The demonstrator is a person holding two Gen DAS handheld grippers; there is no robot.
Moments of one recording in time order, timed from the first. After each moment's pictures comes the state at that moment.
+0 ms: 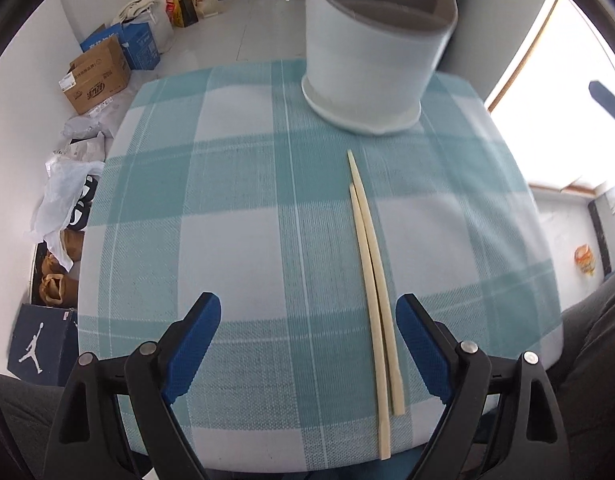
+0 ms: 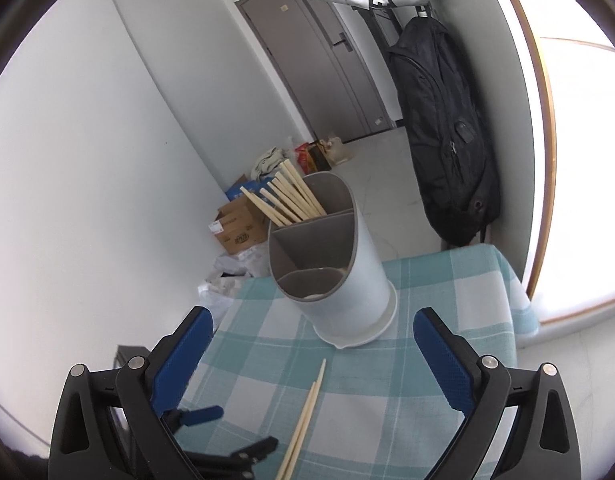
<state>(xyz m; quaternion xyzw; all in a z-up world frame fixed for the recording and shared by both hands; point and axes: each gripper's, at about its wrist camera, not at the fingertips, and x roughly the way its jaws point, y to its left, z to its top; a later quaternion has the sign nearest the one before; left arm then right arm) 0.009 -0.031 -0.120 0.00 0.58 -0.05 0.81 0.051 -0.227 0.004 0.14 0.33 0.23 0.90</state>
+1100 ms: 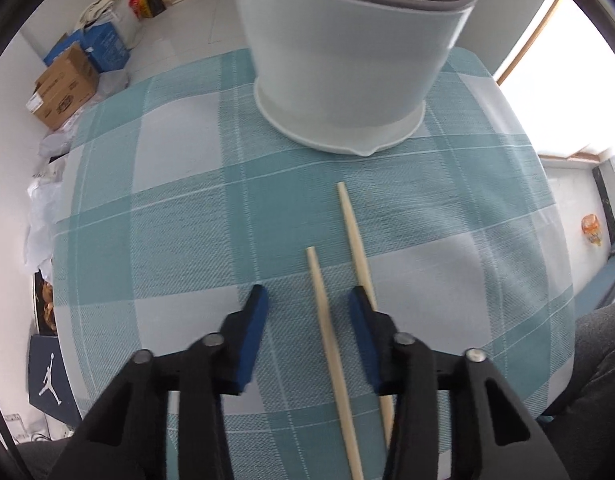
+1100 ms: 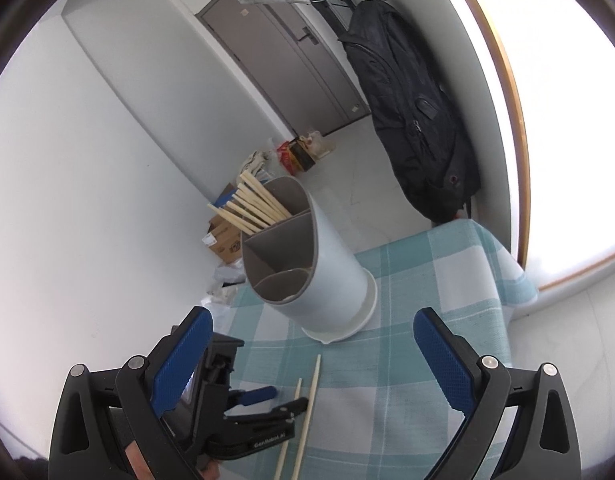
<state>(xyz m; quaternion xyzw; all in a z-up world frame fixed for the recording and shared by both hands) 0.057 -0.060 -0.132 0.04 0.62 -0.08 0.78 0.059 -0.265 -0.005 0.21 0.36 0.20 0.89</state>
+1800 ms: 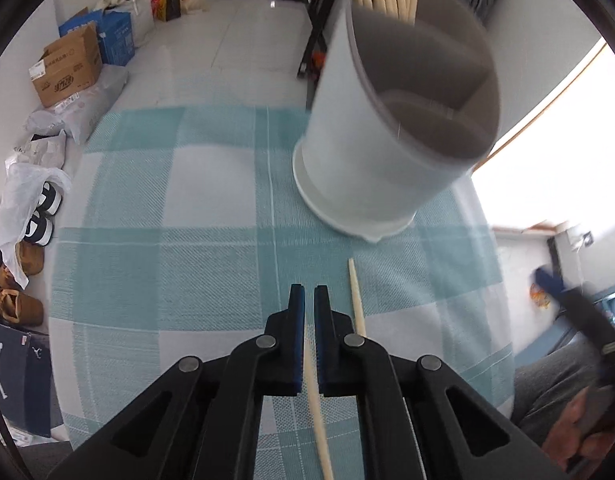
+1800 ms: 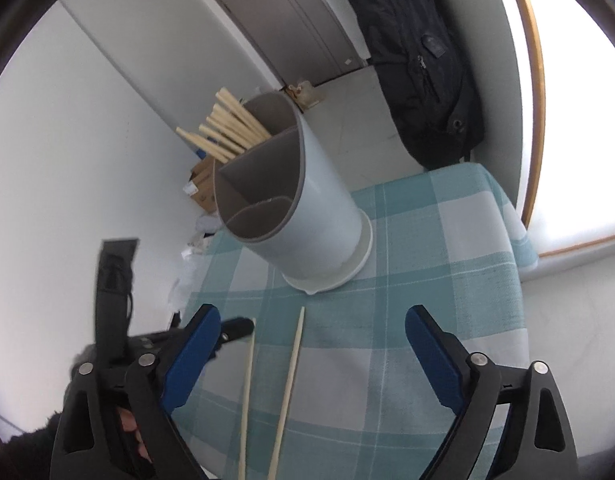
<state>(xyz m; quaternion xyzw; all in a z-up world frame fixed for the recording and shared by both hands) 0.049 -0.003 -0.092 -0.10 0.55 -0.11 0.82 0.070 -0.220 -0.049 0.15 0.46 0.20 0.85</state>
